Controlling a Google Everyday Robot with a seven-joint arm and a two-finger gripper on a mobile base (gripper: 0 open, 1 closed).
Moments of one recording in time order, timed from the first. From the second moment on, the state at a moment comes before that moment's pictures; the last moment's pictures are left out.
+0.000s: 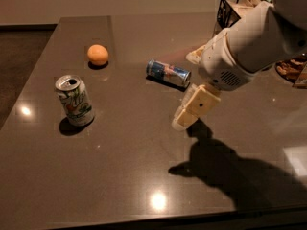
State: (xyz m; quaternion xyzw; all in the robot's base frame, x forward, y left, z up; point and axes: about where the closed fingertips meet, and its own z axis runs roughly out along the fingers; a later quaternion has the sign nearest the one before) arm 0.467 -0.078 0.938 -0.59 0.74 0.10 0.30
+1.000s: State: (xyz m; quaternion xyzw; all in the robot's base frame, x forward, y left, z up) arm 0.476 -0.003 0.931 -0.58 0.72 0.16 0.35
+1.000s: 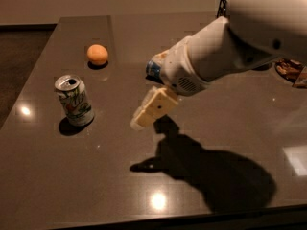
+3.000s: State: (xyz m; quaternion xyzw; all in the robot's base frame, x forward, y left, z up) arm 0.508 0.177 0.900 -0.55 0.69 0.28 0.38
